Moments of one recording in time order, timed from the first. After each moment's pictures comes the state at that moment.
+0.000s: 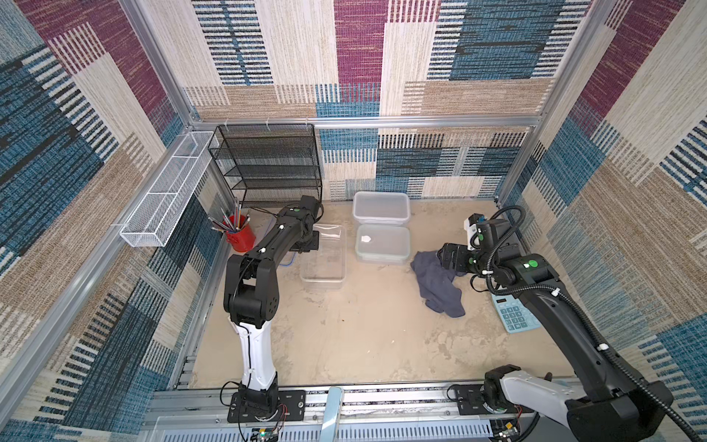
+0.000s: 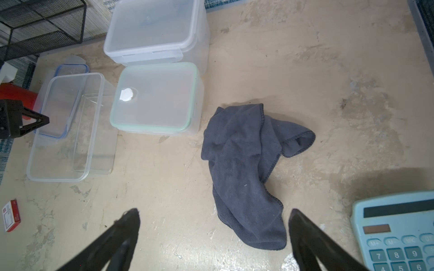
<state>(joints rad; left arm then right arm) -0.22 2.07 1.78 -0.95 -0.26 -0.20 0.27 1.13 1.16 -0.82 -0.02 0.36</state>
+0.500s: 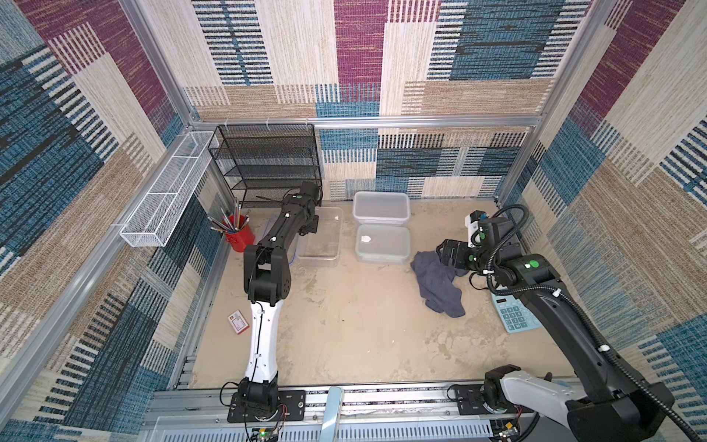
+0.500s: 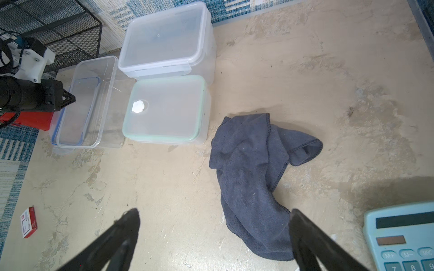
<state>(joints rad) -0.18 2.38 2.21 -0.99 -0.34 -0.05 0.27 1.12 1.16 -0.79 -0.02 0.39</state>
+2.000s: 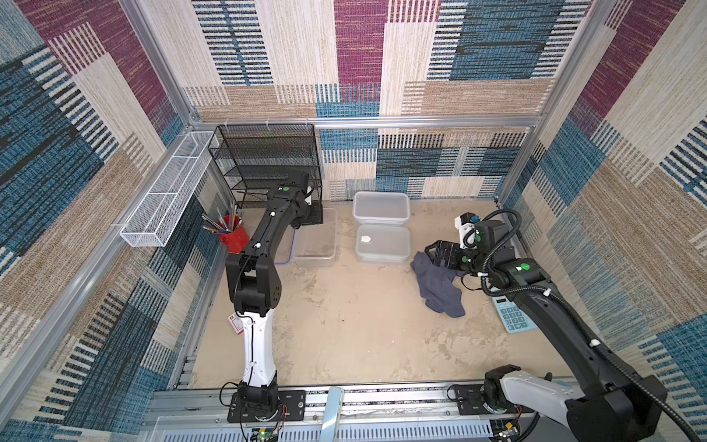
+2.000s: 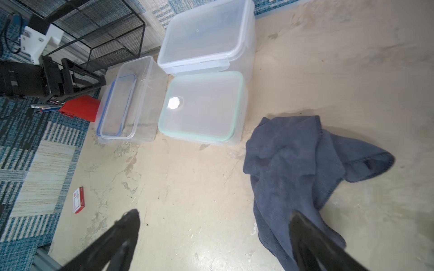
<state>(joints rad) -0.19 2.16 2.12 -1.02 0.11 -0.23 0.27 1.16 1.06 -0.59 -0.24 0.42</state>
